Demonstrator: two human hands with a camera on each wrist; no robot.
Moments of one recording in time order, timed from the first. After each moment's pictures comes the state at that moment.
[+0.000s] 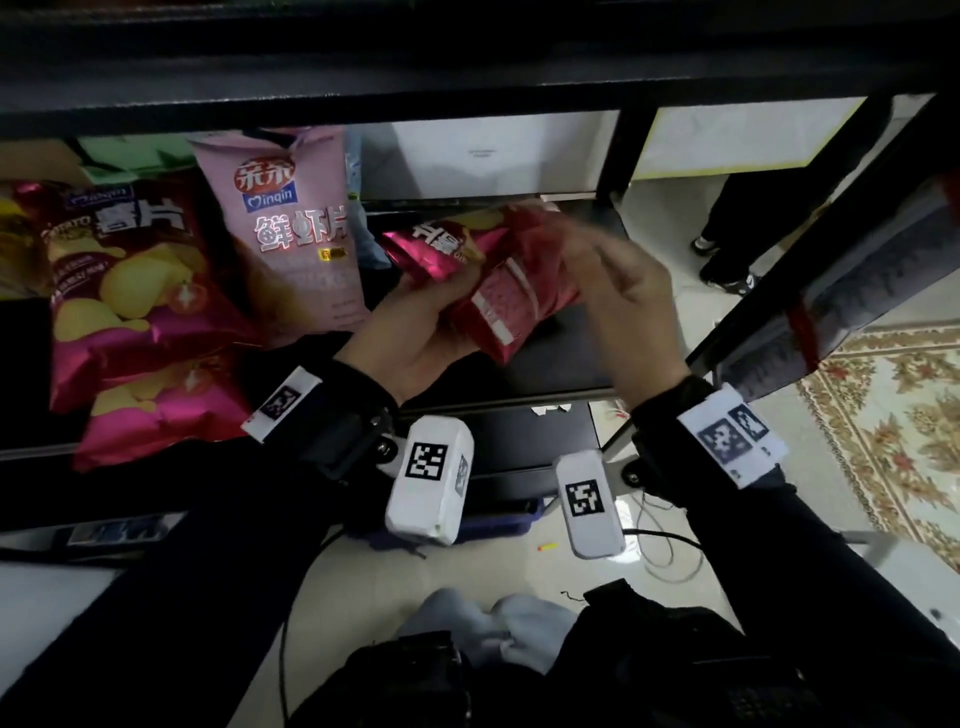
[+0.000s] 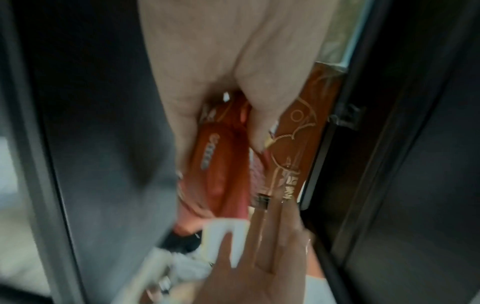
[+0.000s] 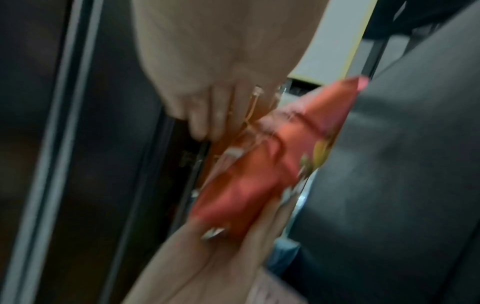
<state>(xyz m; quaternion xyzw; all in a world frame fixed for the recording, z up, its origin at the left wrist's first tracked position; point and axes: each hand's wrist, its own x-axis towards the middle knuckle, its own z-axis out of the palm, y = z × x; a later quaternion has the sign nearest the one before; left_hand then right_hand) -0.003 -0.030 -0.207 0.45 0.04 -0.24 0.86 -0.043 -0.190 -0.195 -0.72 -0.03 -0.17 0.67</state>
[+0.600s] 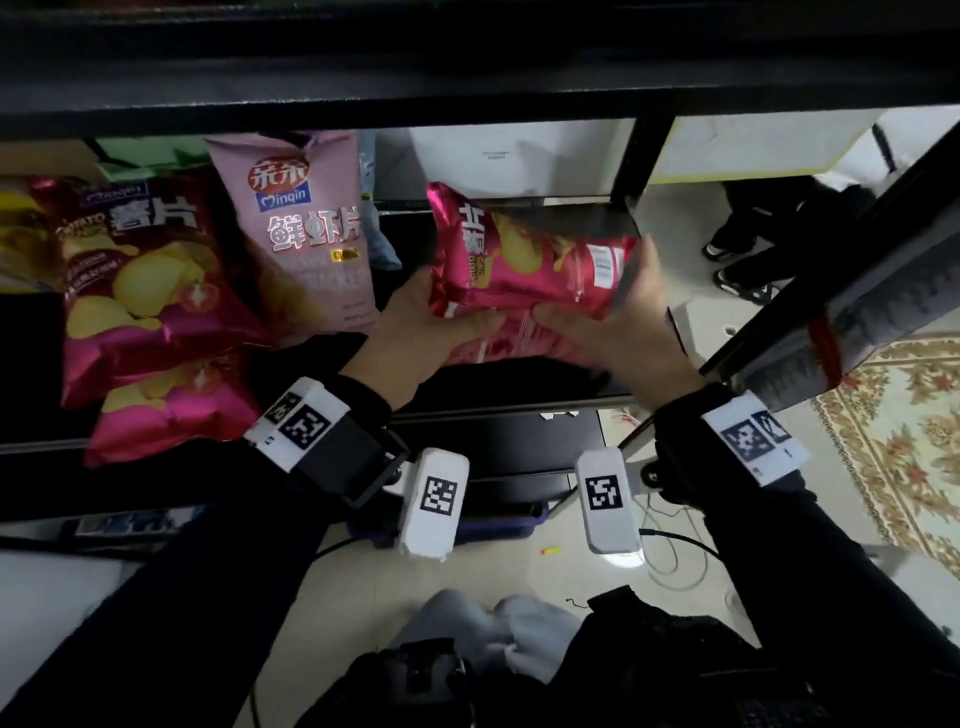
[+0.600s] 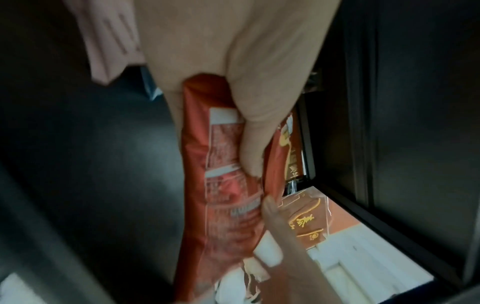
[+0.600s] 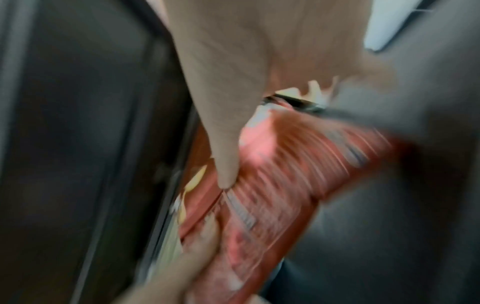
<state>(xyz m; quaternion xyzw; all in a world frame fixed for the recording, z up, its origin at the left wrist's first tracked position) -0.006 -0.018 -0.212 0.71 -0.01 -0.13 0.70 -0.027 -0.206 -0.216 -0.81 0.12 -0.05 0.57</state>
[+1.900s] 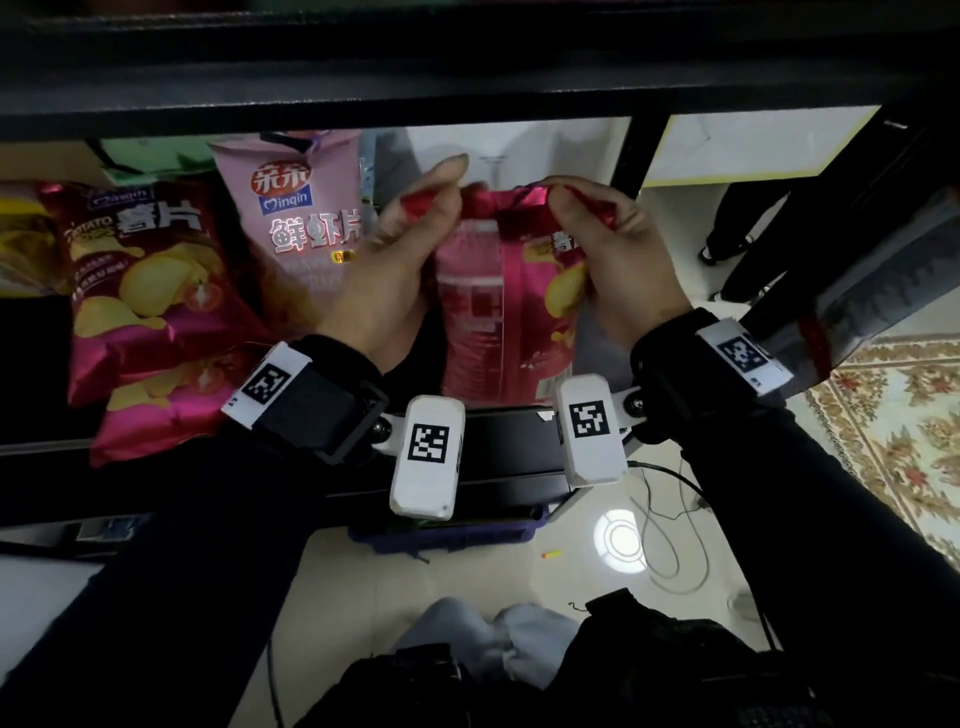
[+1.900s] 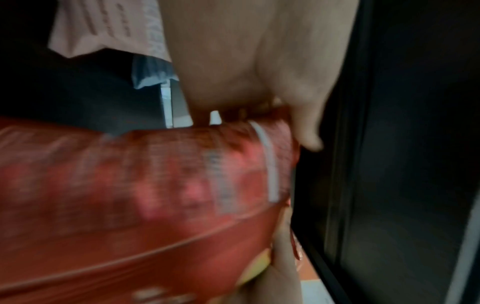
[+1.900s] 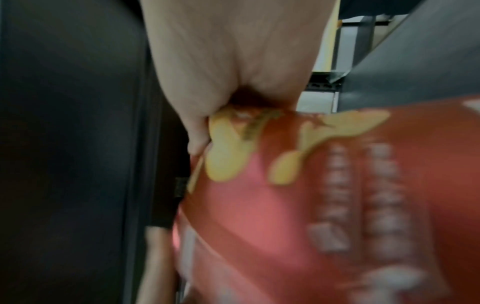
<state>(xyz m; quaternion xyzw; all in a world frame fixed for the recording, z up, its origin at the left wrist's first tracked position) 0.003 -0.015 -0.181 0.50 -0.09 -0.11 0.86 -0.001 -0.186 -0.178 -0.60 -0.01 -0.08 0.79</state>
